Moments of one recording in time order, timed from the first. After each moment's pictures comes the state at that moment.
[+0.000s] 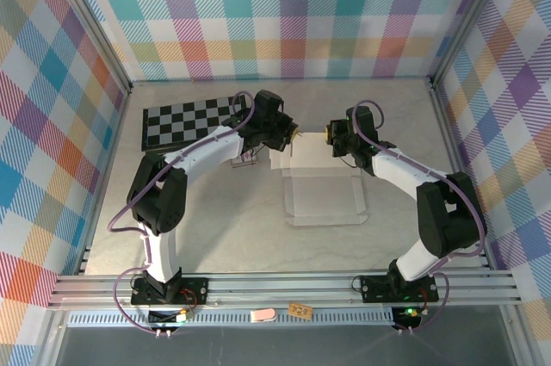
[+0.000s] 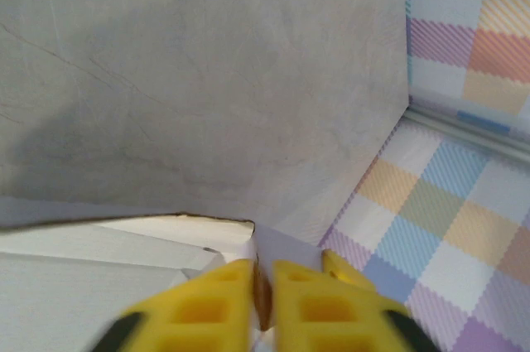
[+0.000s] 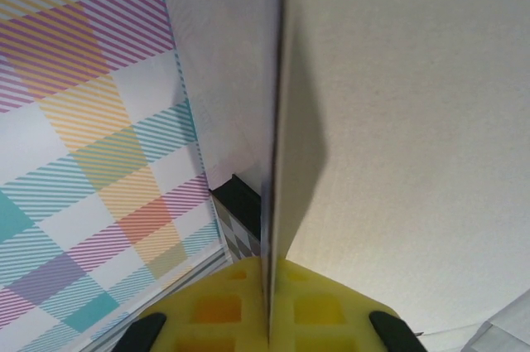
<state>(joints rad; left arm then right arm) -0.61 1.89 1.50 -0.32 0.19 -1.59 0.35 1.59 0.96 0.04 -0.11 1.77</state>
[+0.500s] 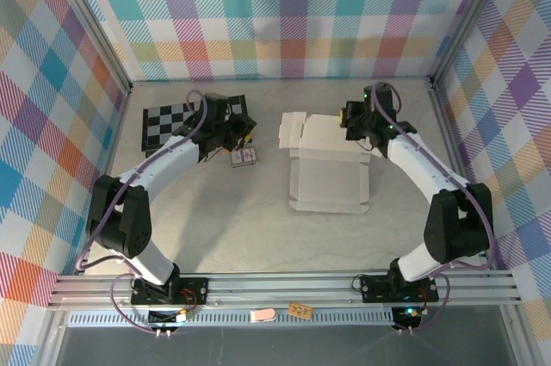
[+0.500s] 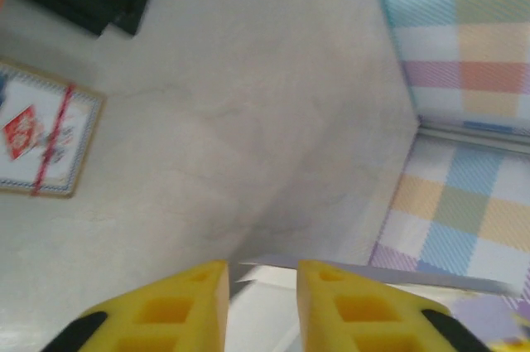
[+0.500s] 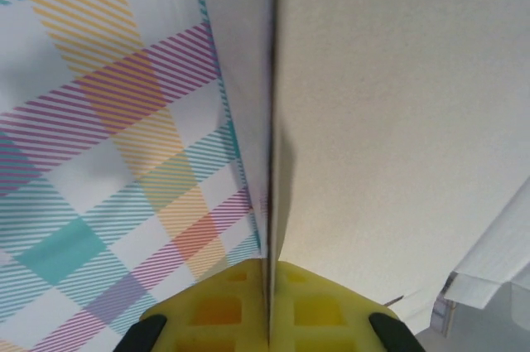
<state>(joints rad) -0.38 1.63 1.14 -0.22 0.29 -1.23 0.25 1.52 1.21 -0.32 -0.16 1.82</state>
